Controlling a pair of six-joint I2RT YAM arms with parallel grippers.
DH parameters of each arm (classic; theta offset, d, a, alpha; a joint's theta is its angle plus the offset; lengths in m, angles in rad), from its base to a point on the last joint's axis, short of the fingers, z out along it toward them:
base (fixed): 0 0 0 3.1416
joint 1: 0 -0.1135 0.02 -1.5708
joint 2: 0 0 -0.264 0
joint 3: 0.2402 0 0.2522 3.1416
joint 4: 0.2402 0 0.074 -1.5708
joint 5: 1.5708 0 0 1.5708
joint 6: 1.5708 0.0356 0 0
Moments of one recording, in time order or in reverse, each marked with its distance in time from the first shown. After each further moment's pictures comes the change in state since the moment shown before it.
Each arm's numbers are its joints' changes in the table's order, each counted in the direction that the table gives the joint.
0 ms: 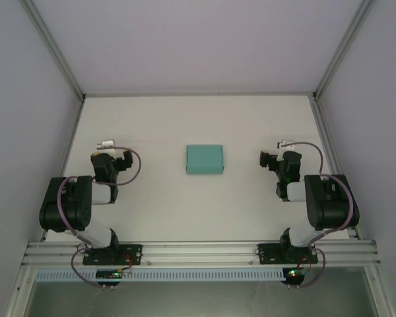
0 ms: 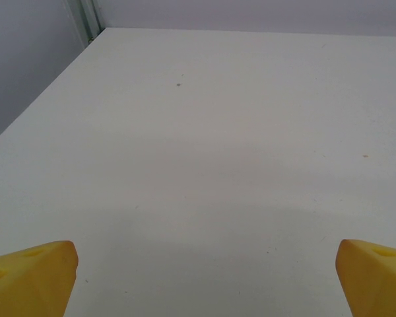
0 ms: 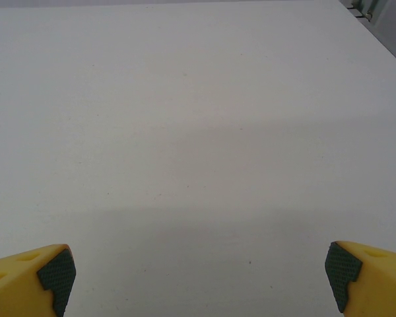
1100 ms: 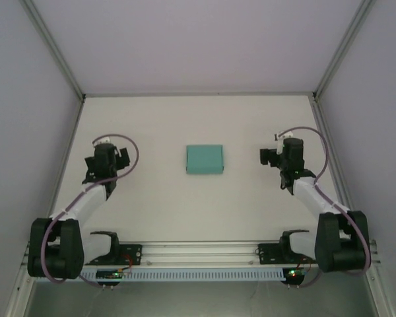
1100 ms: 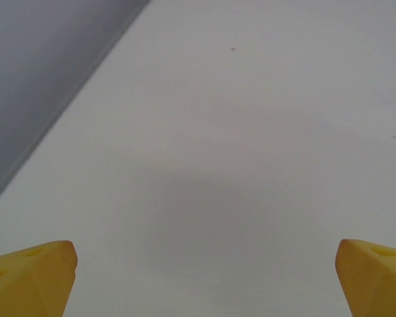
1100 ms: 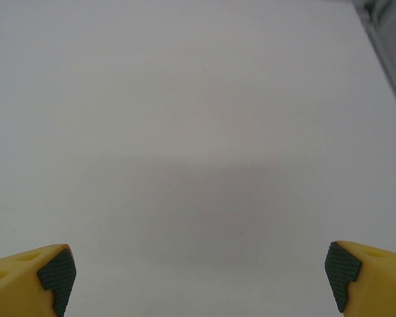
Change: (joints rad) left arm 0.096 0.390 0.125 0.720 -0.262 -0.110; right arm -0.046 0.321 0.201 0.694 0.023 -0.060
